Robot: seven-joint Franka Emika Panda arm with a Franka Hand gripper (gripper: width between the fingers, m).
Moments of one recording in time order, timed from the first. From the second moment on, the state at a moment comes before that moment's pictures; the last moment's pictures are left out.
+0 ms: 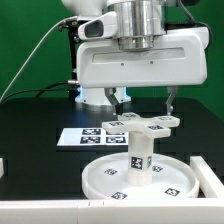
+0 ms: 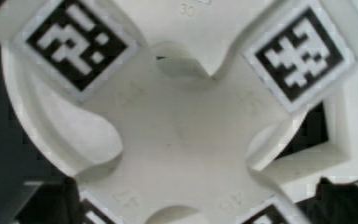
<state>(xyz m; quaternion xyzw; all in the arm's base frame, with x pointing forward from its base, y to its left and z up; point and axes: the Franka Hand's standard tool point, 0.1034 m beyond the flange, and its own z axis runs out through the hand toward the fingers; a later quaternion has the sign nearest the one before) 0.567 0.040 0.128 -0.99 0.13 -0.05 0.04</state>
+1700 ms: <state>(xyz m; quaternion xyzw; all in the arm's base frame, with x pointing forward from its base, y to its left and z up) 0.560 0.037 0.119 -0.87 -0.49 -0.02 -0.02</state>
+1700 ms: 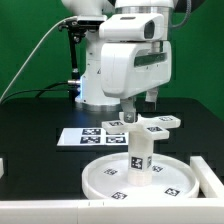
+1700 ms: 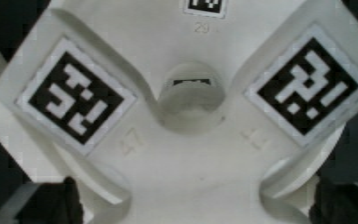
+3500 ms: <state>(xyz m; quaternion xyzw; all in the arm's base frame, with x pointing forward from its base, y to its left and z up) 0.560 0.034 0.096 -0.98 -0.17 -0.06 -0.01</state>
